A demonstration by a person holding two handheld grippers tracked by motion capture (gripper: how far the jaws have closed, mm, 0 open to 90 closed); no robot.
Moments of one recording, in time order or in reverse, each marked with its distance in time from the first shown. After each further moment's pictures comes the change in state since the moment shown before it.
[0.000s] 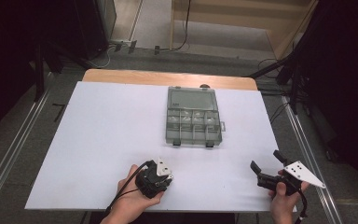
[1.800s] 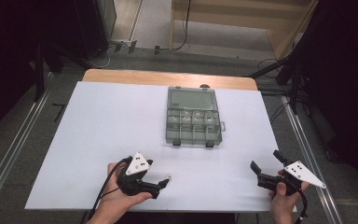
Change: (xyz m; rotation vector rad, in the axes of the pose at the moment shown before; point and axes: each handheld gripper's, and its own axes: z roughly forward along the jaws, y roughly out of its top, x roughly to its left) left arm 0.021 -0.017 -0.041 -0.267 -0.058 -0.099; right arm 0.000 0.001 0.000 -0.001 0.006 -0.002
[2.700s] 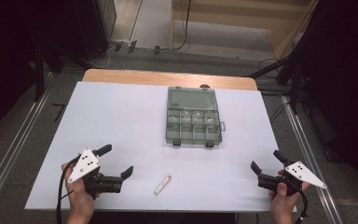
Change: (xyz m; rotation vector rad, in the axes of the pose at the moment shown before) left arm 0.055 -0.031 -0.072 -0.363 0.135 0.014; right arm -0.001 0.000 -0.001 -0.007 0.010 0.001
